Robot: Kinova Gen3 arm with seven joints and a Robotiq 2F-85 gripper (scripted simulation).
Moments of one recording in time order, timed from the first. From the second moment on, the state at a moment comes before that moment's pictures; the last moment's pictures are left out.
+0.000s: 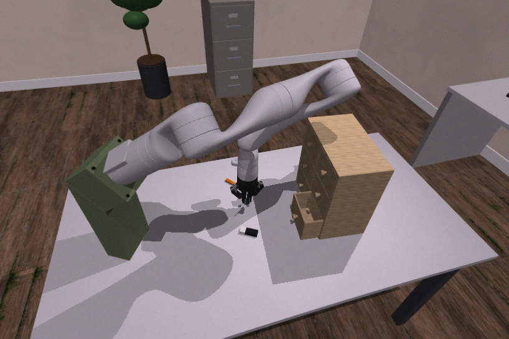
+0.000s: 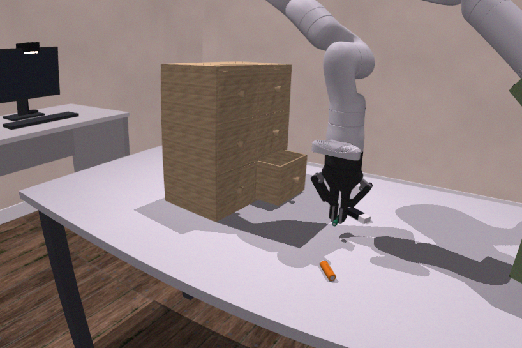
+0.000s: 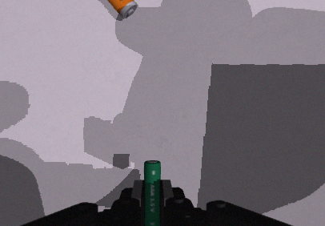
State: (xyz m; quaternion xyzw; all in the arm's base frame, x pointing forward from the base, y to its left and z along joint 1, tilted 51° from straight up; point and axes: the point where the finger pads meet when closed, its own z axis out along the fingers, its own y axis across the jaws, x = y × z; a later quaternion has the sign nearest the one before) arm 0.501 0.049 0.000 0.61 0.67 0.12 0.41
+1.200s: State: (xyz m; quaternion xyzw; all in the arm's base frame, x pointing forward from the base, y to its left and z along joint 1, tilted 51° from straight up) arm 0.461 0.081 0.044 0.58 0.69 0.12 0.42
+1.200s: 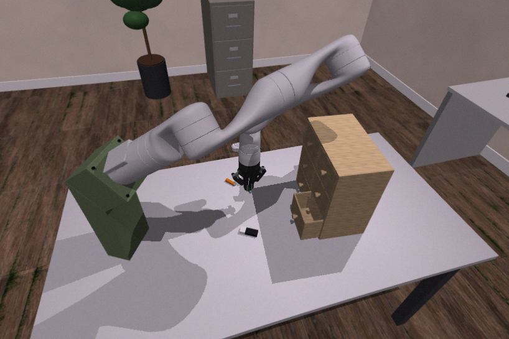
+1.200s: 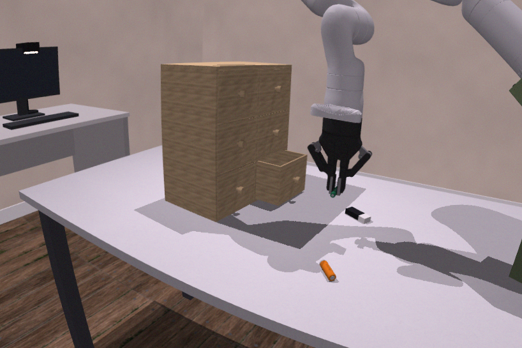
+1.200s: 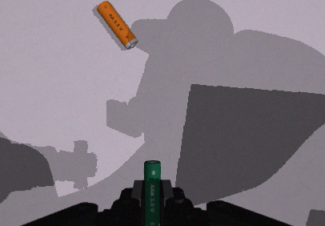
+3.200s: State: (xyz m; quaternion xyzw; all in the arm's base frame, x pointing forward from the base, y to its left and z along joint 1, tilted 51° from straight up) arm 0.505 0.198 0.031 0.08 0.90 -0.15 0.41
